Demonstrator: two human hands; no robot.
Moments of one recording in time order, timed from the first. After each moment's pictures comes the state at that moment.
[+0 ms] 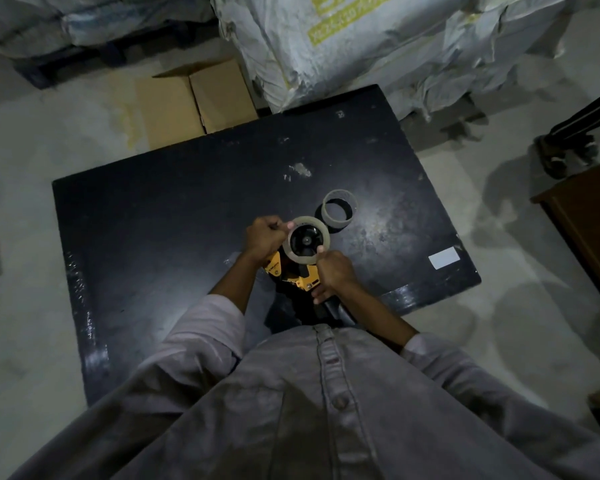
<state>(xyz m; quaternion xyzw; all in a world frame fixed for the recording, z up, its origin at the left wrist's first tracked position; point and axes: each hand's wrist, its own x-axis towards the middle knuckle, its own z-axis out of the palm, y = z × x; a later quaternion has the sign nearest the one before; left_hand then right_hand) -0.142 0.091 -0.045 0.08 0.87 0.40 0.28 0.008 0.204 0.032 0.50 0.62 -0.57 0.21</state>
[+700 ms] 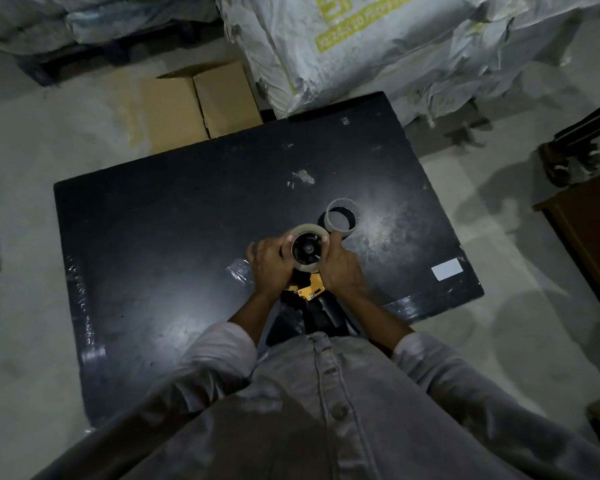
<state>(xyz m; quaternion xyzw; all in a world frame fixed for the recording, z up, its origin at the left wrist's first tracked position) -0.090 0.086 -0.081 0.13 0.93 0.33 0.07 -0.001 0.221 -0.015 0.35 0.87 -0.34 0.04</state>
